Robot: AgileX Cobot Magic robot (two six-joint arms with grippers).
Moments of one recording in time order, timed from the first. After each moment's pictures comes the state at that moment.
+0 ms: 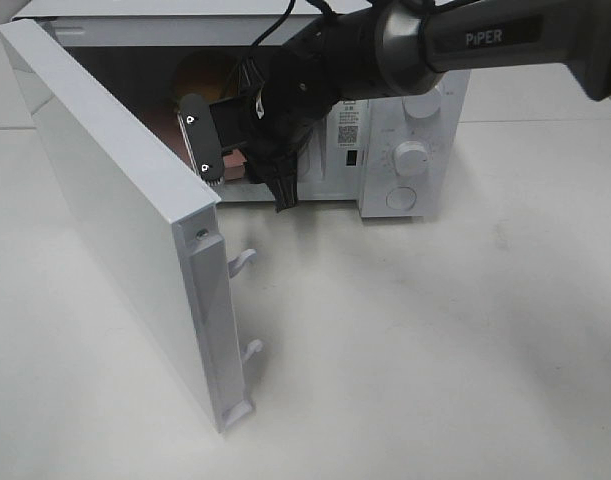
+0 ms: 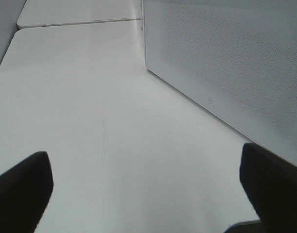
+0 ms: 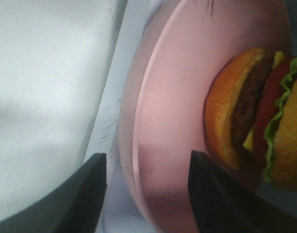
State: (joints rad) left arm 0.04 -0.01 -0.51 -0.15 1.08 0.16; right arm 0.66 2.24 -1.70 -0.30 0.32 -1.08
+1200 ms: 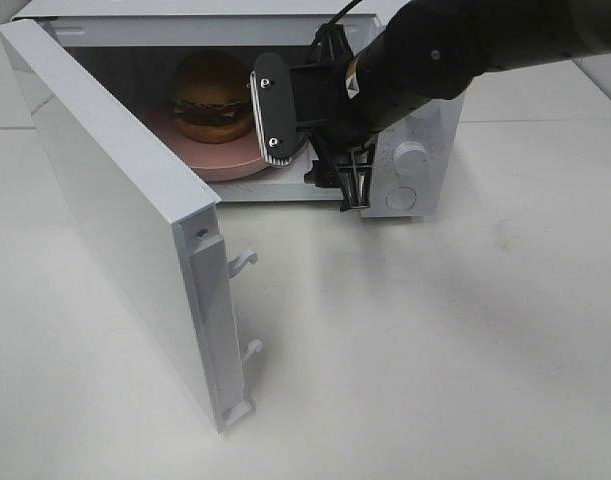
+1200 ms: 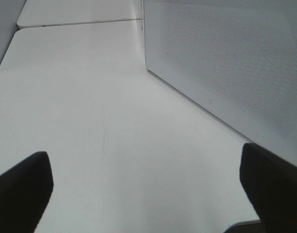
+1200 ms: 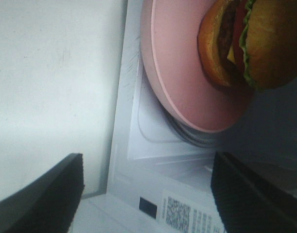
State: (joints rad) left arm 0.04 -0.01 -0.51 -0.15 1.08 0.16; right arm 0.60 1.86 -1.27 -0.30 0.23 -0.95
